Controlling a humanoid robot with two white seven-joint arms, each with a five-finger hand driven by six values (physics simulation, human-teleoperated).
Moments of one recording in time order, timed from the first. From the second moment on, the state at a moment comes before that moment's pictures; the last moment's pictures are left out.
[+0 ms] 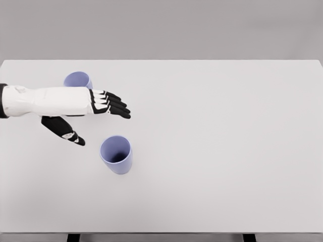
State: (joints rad) left arm -0.84 1.07 -0.90 -1.76 0.26 -0.61 -0.61; right arm -0.04 0.00 -0.03 0.14 0.07 -0.14 0.56
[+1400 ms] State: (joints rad) left arm -0.75 0.96 -0.90 -1.76 -0.01 -0.61 -0.60; right arm 0.00 0.00 -0.04 0.15 0.07 -0.14 0.56
